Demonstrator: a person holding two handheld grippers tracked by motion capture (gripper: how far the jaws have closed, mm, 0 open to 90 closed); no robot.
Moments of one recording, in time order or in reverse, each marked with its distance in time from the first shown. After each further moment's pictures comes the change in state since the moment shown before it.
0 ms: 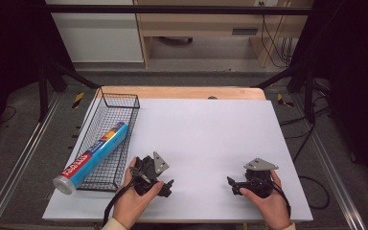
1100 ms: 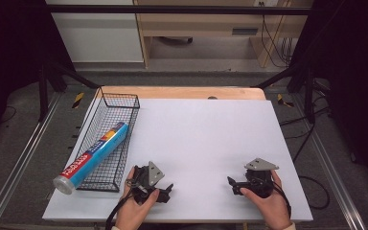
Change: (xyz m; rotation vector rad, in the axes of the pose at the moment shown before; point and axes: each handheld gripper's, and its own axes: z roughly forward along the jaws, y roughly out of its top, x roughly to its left) left arm -0.006 -0.040 0.023 -0.130 0.009 -0.036; right arm -0.001 -0.001 -0.001 0.002 -0.004 0.002
